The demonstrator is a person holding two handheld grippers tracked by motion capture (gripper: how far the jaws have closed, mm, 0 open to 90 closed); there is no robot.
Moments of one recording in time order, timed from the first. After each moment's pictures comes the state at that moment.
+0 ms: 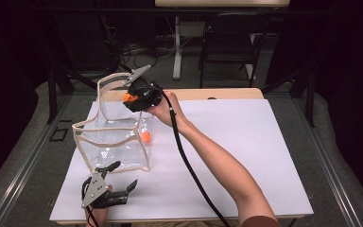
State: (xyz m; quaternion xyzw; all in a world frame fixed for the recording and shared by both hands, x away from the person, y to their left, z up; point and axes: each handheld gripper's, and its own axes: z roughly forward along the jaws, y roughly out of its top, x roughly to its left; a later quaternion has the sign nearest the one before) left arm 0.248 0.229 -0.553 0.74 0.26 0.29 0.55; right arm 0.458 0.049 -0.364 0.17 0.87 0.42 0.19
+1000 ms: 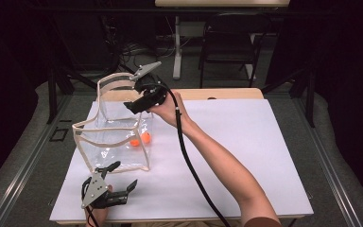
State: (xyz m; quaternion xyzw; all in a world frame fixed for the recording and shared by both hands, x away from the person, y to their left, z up) left arm 0.248 0.229 -0.553 0.74 0.26 0.29 0.55; right arm 0.453 0.029 -0.352 0.19 0.85 0.45 0.18
